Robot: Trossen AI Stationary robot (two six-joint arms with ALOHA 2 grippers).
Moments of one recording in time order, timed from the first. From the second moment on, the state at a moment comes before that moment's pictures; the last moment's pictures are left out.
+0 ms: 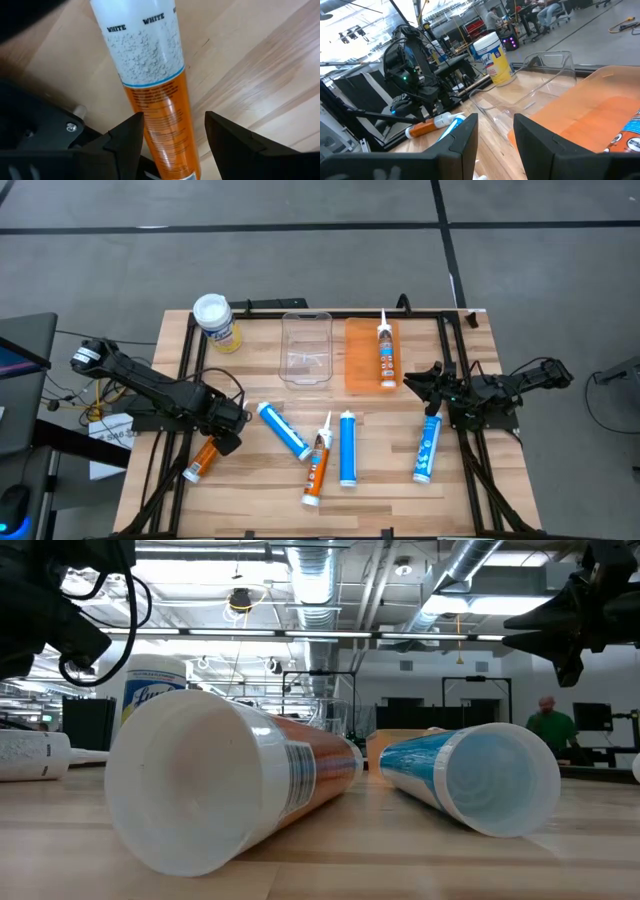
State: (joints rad) left arm -0.33 1.16 0.68 -1.05 0.23 -1.12; right arm 0.32 0.05 0.06 -0.02 0.63 0.46
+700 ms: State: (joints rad) left arm -0.39 1.16 0.68 -1.07 0.25 -1.22; right arm 0.32 0.05 0.06 -0.02 0.63 0.46
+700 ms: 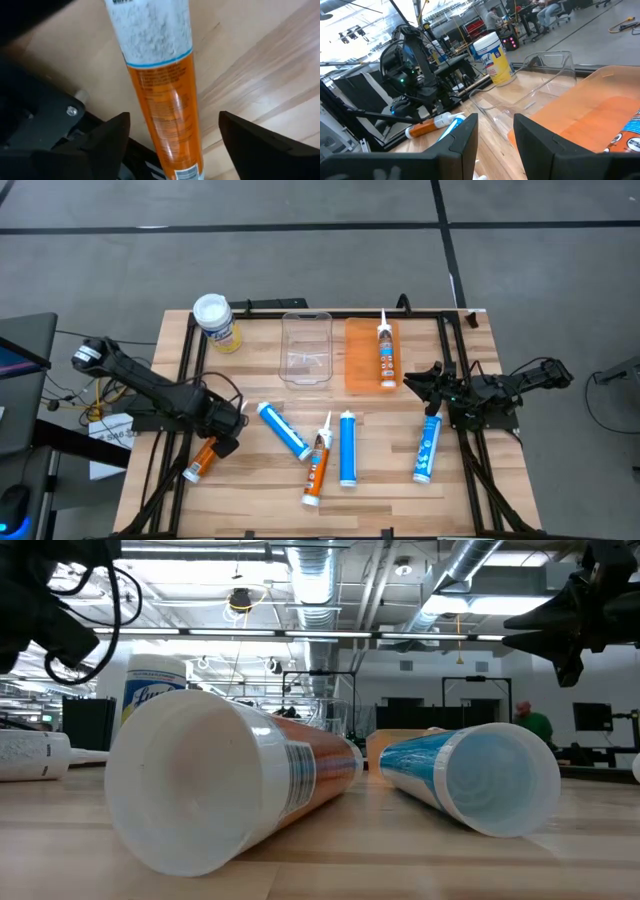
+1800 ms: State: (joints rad) left arm -0.45 1.48 0.63 -0.82 0.07 -1.34; right arm 0.32 0.05 0.06 -0.01 0.63 0.47
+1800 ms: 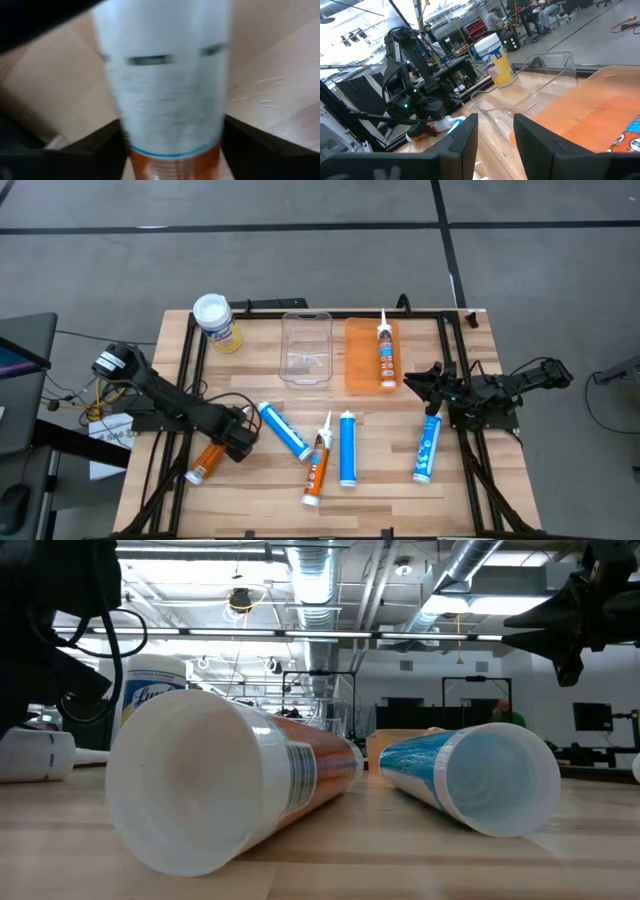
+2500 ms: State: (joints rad) left arm -0.45 1.20 0.90 -1.26 -0.13 -1.37; right arm 0.32 0.05 0.06 0.05 0.63 0.50
